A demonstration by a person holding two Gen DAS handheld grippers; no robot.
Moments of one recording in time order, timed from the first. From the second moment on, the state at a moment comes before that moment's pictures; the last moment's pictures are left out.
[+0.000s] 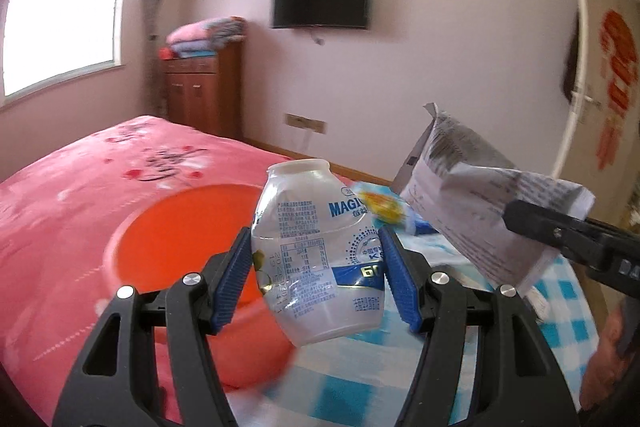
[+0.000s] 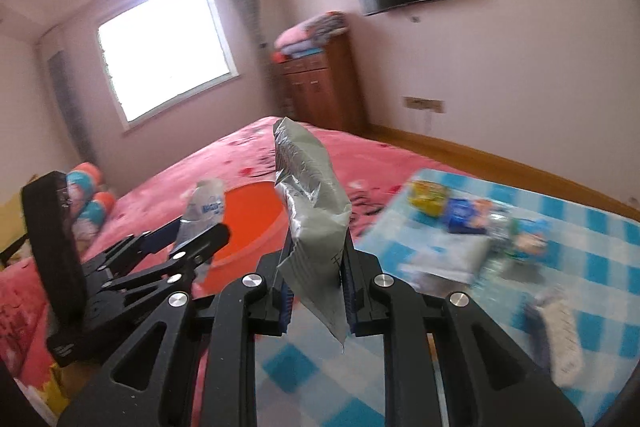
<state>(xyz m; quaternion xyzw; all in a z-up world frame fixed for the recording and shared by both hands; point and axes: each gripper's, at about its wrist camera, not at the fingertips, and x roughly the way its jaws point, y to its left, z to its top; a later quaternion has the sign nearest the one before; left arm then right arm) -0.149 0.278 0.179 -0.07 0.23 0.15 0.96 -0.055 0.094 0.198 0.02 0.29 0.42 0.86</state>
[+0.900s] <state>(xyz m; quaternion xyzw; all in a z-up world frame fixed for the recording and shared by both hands) -0.154 0.376 0.144 -0.10 0.23 0.26 0.93 -0.038 0.188 0.187 0.07 0.30 0.43 0.85</state>
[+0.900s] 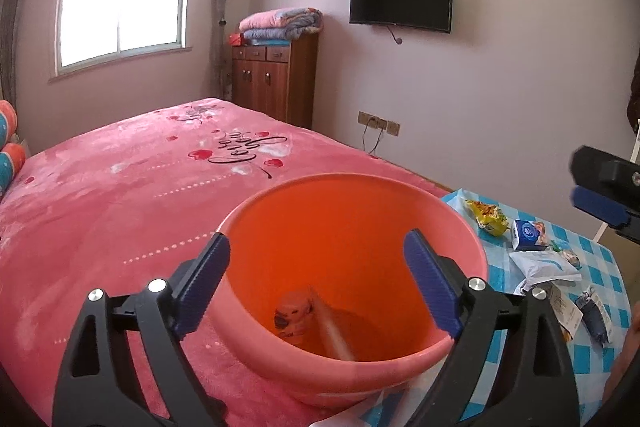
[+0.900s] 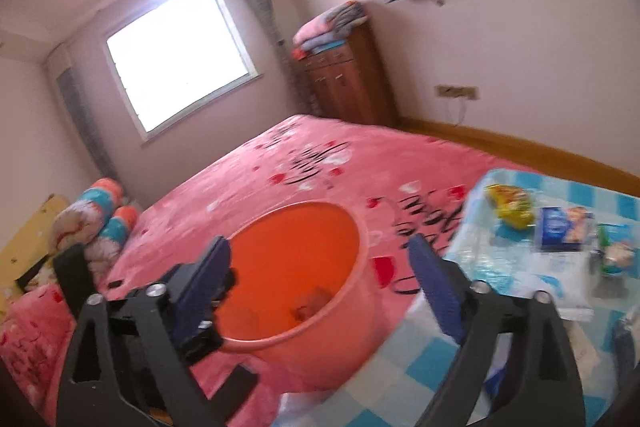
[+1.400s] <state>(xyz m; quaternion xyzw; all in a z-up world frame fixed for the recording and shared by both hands) -0.174 0.333 0.148 -0.09 0.19 0.20 0.96 -0.074 0.123 0.149 0.05 0.24 0.33 0.91</state>
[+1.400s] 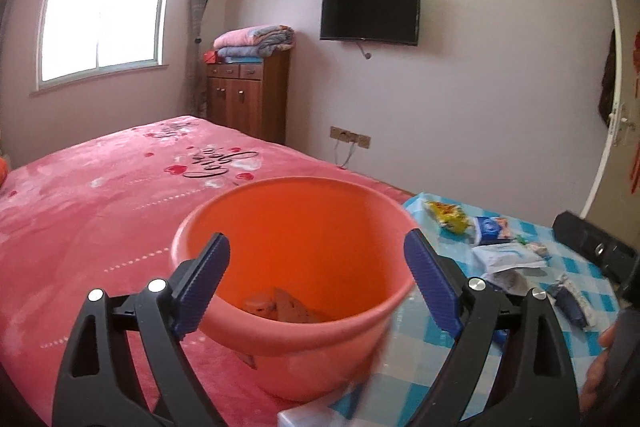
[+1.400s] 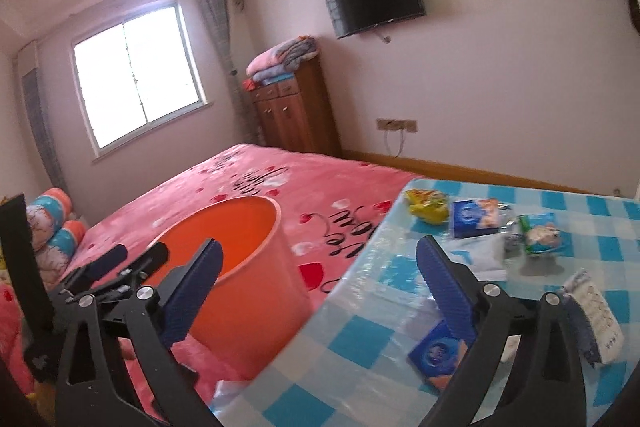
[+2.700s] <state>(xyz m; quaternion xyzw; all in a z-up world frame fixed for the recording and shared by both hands) -0.155 0.247 0.111 -0.06 0.25 0.12 0.96 -0.089 0.034 0.089 0.05 0.25 0.25 0.93</state>
